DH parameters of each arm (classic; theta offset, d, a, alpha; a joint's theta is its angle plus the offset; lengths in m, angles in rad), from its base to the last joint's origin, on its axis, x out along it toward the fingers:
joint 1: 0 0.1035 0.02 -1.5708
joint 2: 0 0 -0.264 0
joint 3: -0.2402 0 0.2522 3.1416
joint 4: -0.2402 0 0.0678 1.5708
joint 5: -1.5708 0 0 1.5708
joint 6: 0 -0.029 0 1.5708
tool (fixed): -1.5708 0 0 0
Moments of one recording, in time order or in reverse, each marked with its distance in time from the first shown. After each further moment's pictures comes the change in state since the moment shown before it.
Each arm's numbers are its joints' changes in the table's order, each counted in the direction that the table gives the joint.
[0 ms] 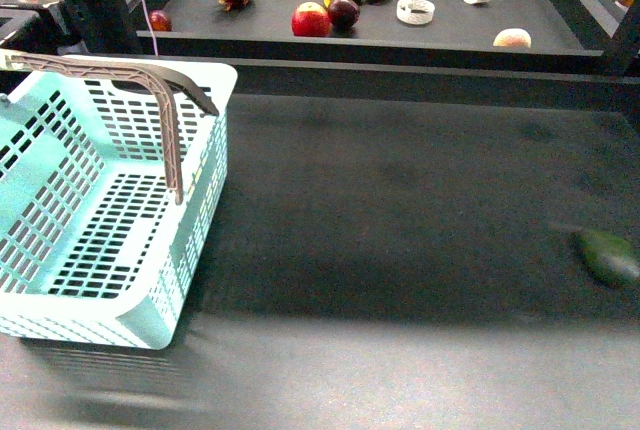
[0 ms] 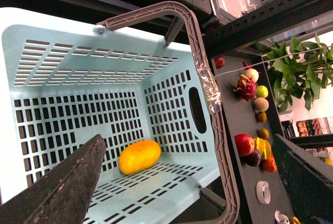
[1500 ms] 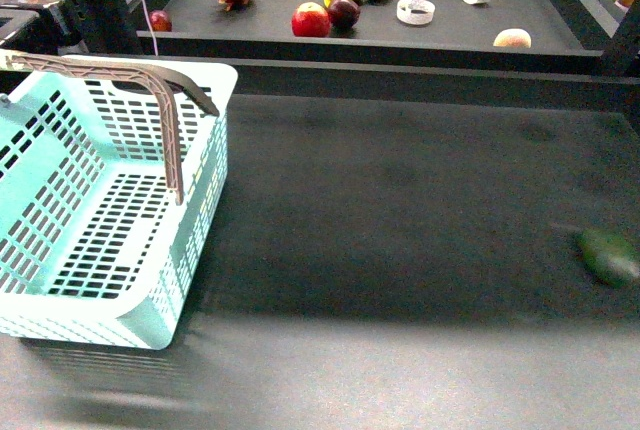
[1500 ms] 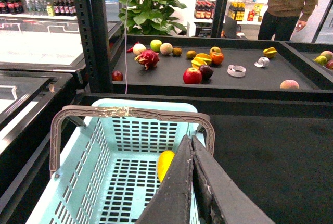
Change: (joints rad) left arm 0.278 -1.016 0.426 0.025 0.864 -1.428; right arm 0.000 0.000 0.000 0.000 0.000 0.000
